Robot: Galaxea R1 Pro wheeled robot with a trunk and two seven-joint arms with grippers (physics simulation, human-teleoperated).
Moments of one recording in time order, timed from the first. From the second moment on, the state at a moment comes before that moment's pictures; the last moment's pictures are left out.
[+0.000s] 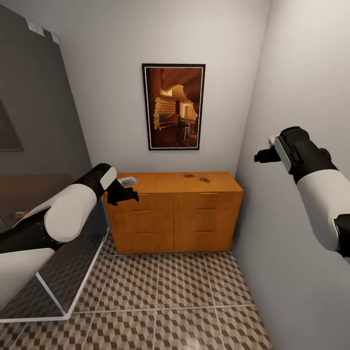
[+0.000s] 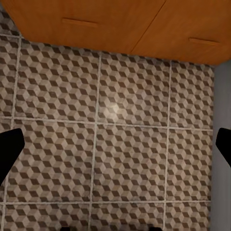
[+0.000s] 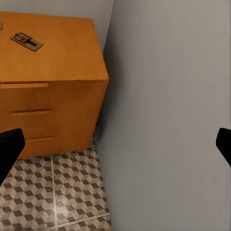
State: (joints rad) left arm -1.48 -0.03 0.42 -0.16 -0.16 1.01 0.09; right arm -1.50 -0.24 0.19 -0.62 0.00 1.01 0.00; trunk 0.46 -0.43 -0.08
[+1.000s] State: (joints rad) left arm -0.71 -0.02 0.42 0.02 -0.36 -0.11 0.08; right arm -1.24 -0.25 0.24 -0.57 -0.01 0.68 0.32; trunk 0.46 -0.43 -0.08
